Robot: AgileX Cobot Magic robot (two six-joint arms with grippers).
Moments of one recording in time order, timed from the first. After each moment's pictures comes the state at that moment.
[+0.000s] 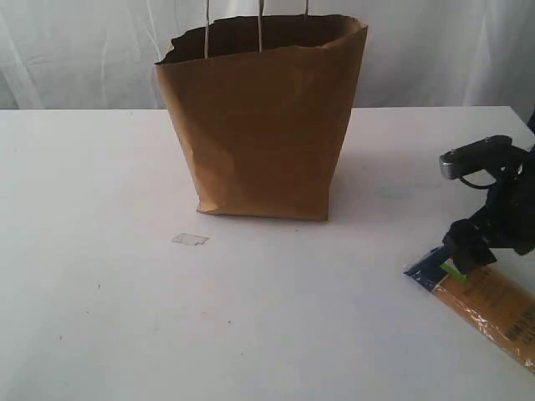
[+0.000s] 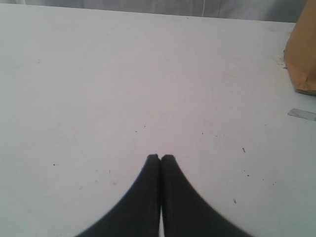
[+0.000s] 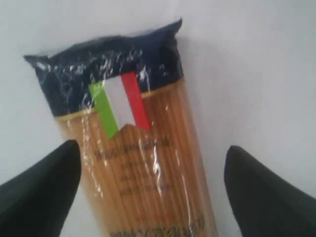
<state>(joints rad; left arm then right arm) 0.07 0.00 0.02 -0.21 0.37 0.13 0.05 1.67 -0.99 -0.04 0.76 -0.27</state>
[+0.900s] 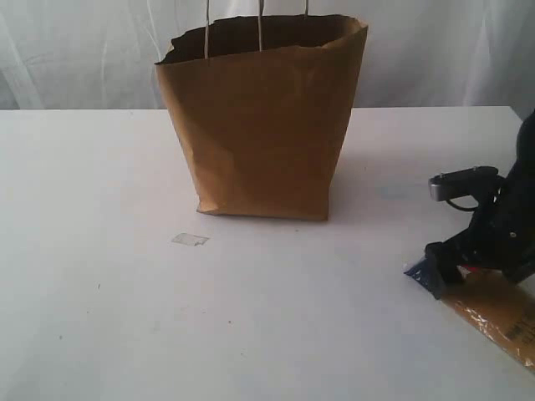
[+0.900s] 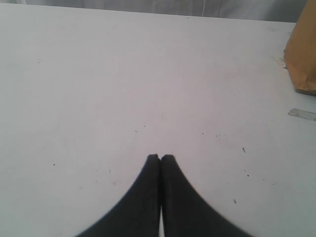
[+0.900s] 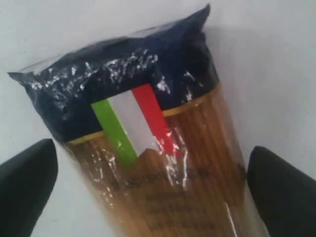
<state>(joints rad) 0.07 0.00 0.02 -0.21 0.37 0.13 0.05 1.80 -0.99 0.04 0.74 -0.22</state>
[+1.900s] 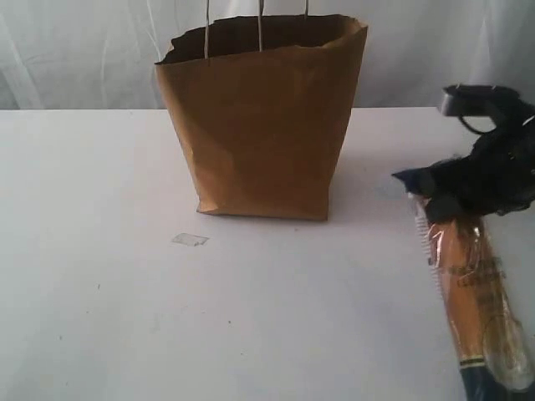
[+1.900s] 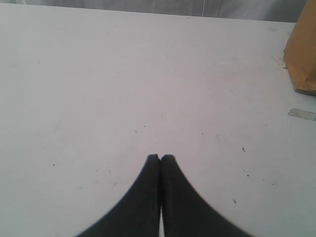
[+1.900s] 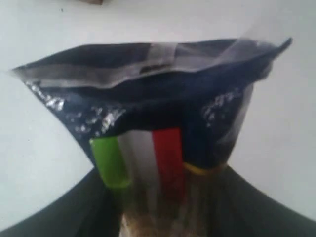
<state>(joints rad) 0.07 0.00 0.02 -0.21 0.37 0.13 0.05 1.50 -1.03 0.37 0.82 -0.44</state>
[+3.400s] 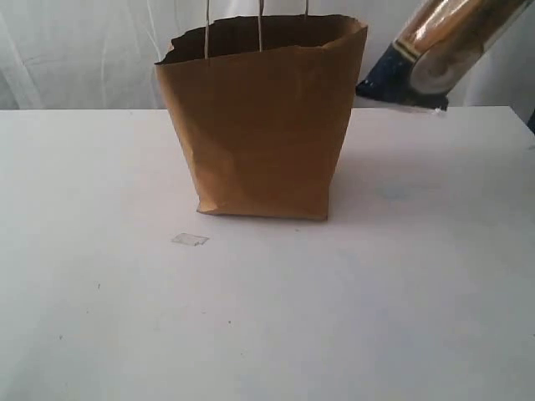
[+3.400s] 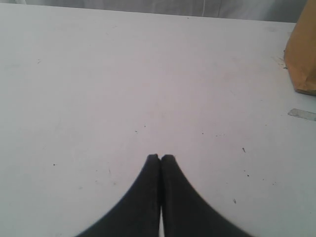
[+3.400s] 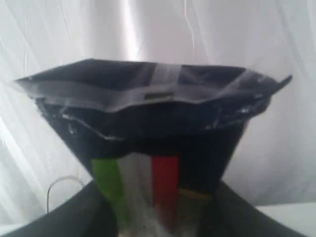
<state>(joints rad) 0.07 0.00 0.02 -0.21 0.37 0.13 0.05 0.94 -1.06 0.98 0.25 -0.60</state>
